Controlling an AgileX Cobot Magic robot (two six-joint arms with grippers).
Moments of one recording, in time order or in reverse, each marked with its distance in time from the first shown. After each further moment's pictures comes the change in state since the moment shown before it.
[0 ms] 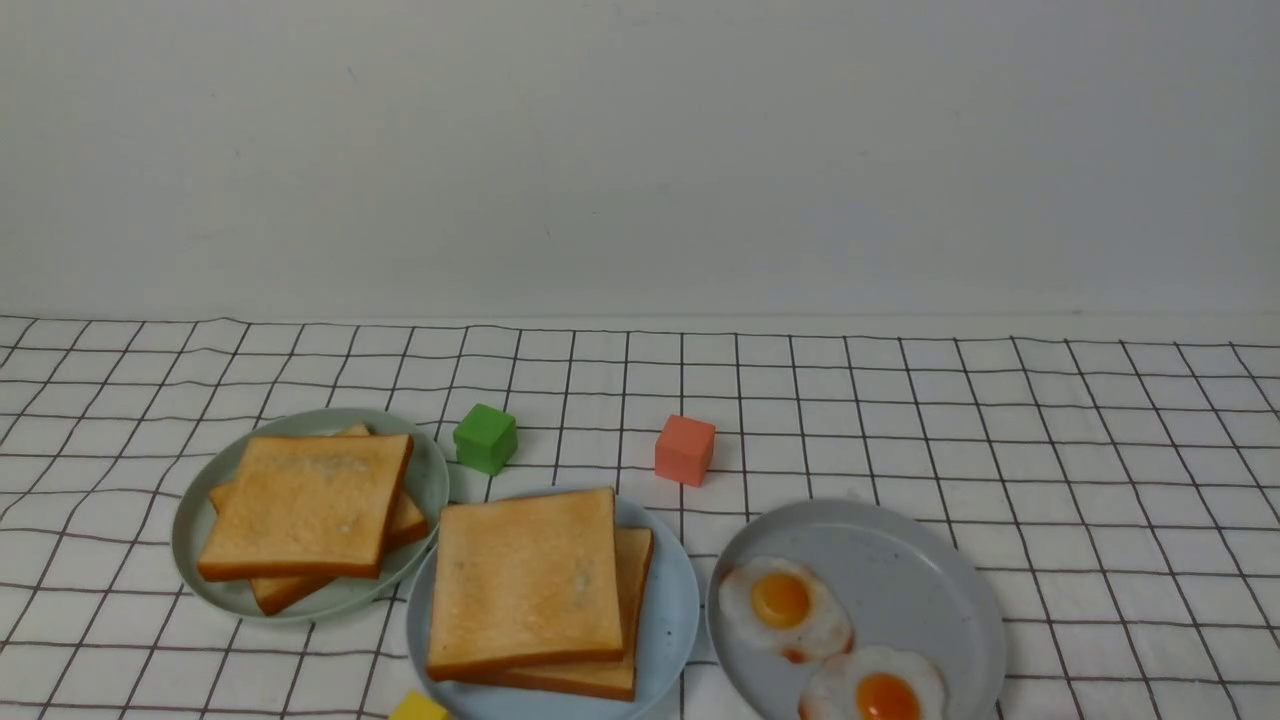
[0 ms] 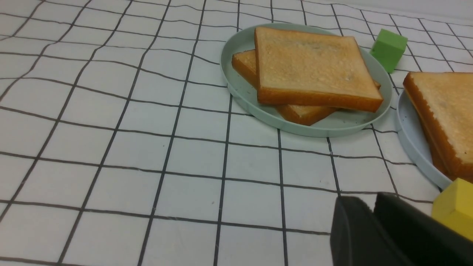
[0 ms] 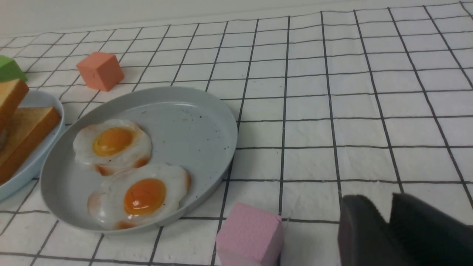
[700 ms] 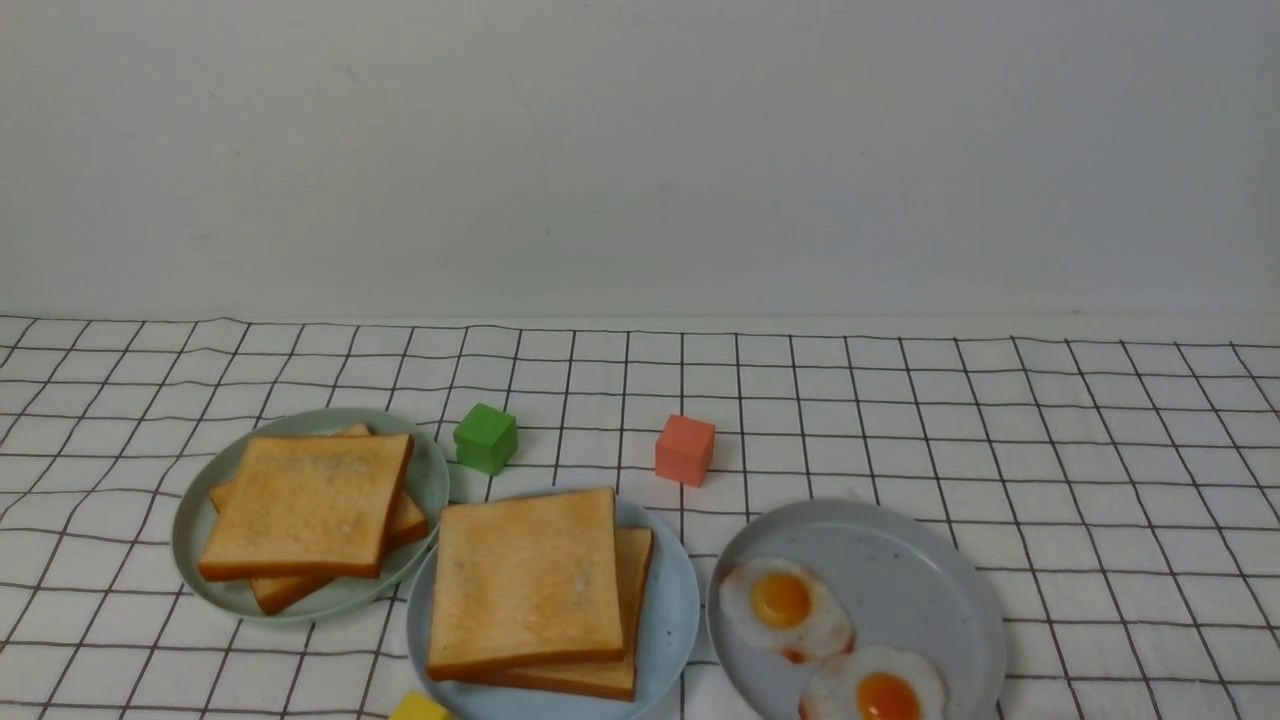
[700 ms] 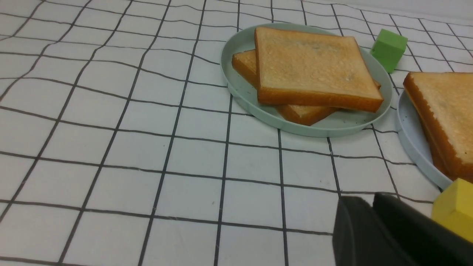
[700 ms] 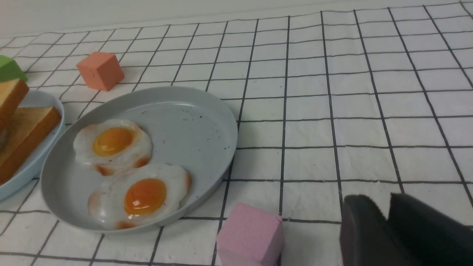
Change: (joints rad) right arm 0.000 0.000 0.000 0.000 0.000 0.000; left arm 0.000 0.000 0.000 0.000 0.000 0.000
